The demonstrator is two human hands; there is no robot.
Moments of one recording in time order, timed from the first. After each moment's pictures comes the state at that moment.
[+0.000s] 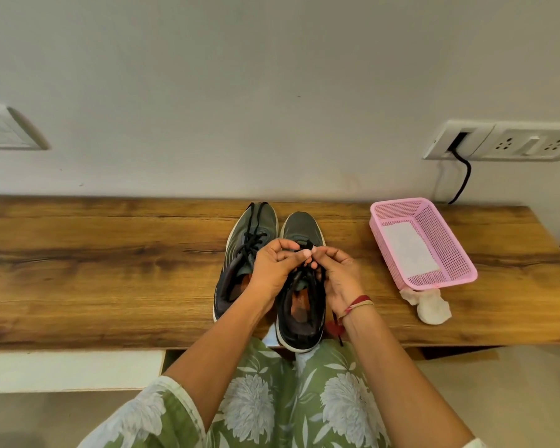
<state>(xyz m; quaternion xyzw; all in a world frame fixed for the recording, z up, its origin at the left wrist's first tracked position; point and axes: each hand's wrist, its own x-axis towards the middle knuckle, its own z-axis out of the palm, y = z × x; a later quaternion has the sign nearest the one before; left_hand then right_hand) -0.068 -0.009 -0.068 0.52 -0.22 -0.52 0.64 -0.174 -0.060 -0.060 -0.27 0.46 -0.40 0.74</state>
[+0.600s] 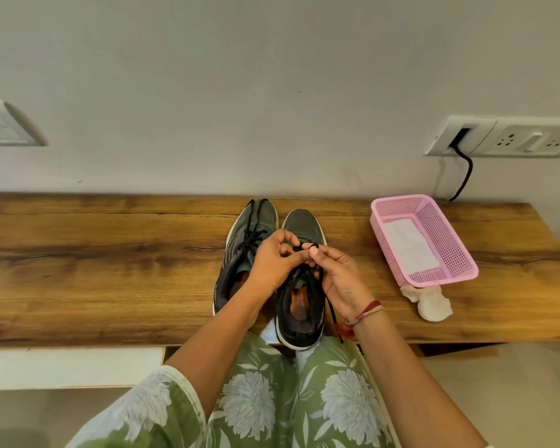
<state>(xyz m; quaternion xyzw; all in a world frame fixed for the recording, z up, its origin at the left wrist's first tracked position) -0.056 -0.017 -0.073 0.62 -0.40 -0.41 0.53 -0.187 -0.060 -0.065 -0.37 0.39 -0.33 0.78</state>
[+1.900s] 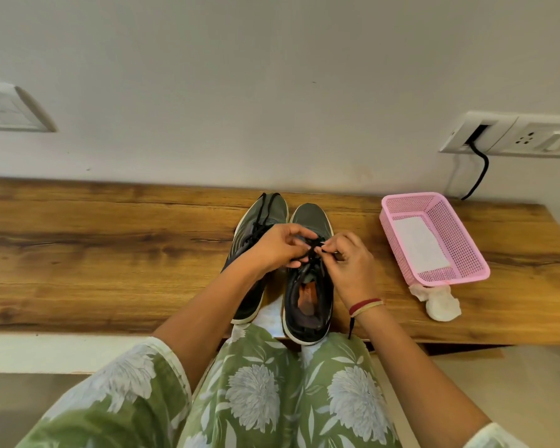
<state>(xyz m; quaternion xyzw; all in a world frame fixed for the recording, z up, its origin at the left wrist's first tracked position) -0.030 -0.027 -0.058 0.62 -0.38 -0.56 0.40 -0.191 -0.064 -0.071 -0.81 0.40 -0.37 0.24</state>
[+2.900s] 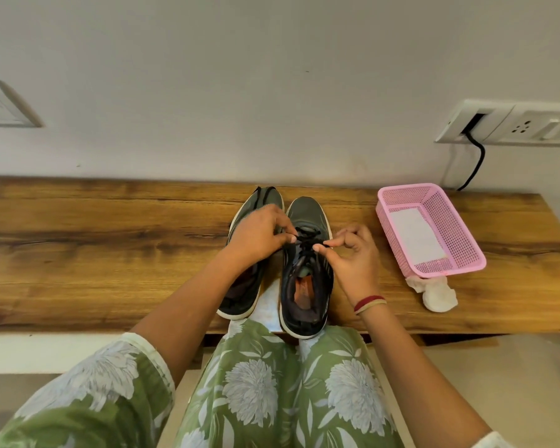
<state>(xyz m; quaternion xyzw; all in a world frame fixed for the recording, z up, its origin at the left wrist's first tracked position) -0.010 -0.026 -0.050 0.74 -0.60 -0.23 0.22 -0.196 -0.067 -0.079 -0.70 0.46 -0.41 0.35</state>
